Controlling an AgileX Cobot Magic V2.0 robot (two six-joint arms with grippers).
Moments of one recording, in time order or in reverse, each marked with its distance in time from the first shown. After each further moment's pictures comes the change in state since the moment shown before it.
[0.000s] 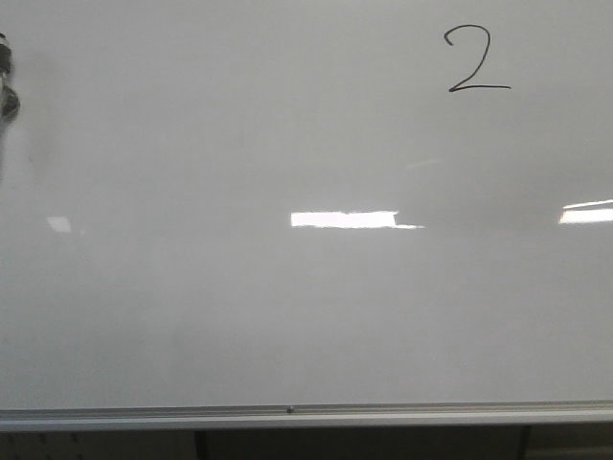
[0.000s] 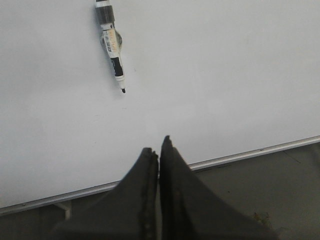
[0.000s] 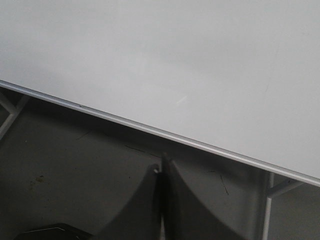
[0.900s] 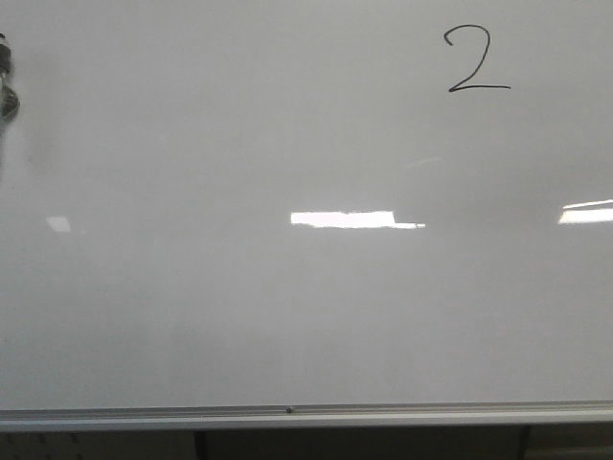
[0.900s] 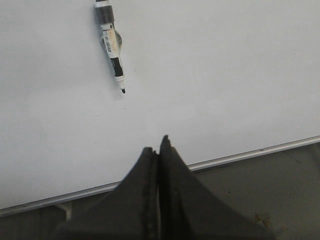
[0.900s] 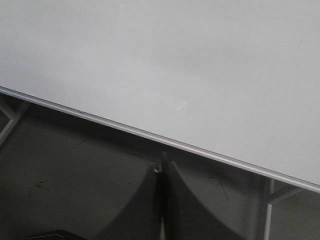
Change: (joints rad) left arm 0.000 -0.010 0.003 0.008 -0.002 0.004; right arm 0.000 0.000 0.000 -0.001 -0.021 0.000
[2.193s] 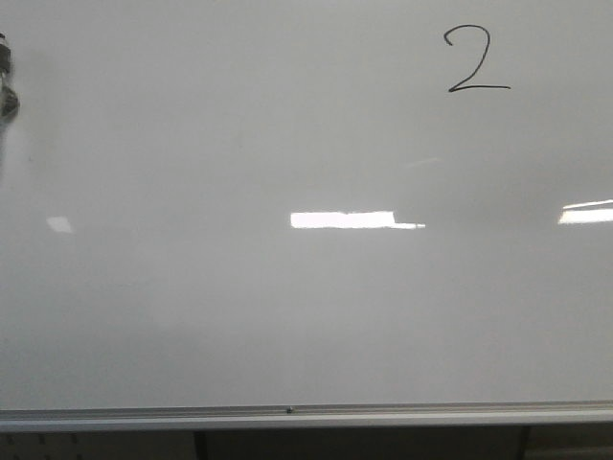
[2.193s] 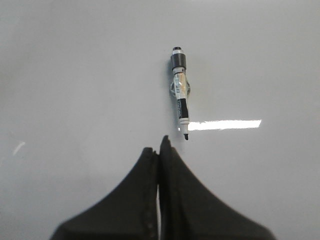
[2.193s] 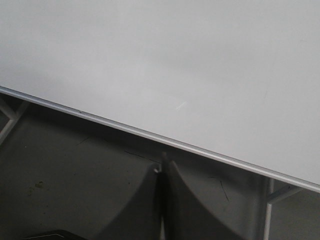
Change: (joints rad) left arm 0.319 -0.662 0.981 -0.165 -0.967 0.202; right arm 0.000 0.000 0.002 -0.002 0.000 0.000
